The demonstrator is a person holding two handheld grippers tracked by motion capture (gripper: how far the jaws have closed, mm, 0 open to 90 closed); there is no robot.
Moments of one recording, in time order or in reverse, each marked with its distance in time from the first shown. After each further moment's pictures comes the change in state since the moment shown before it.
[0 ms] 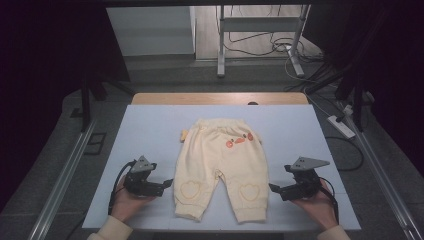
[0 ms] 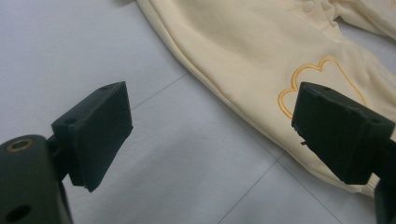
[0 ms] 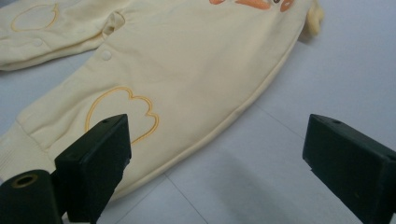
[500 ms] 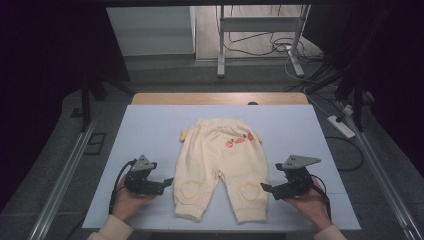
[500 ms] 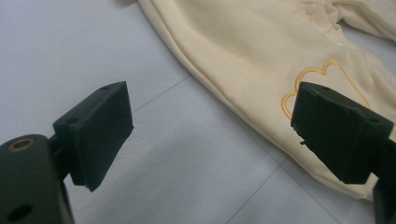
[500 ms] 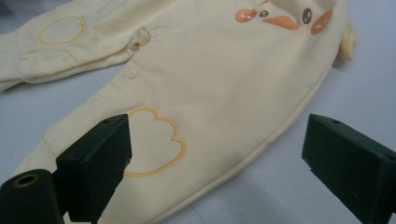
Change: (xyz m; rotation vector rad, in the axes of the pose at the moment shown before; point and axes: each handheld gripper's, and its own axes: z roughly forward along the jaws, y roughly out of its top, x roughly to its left) left arm 0.002 0.001 0.003 -0.007 -0.005 -0.016; right arm 0.014 0.016 0.011 -0.010 0.052 -0.032
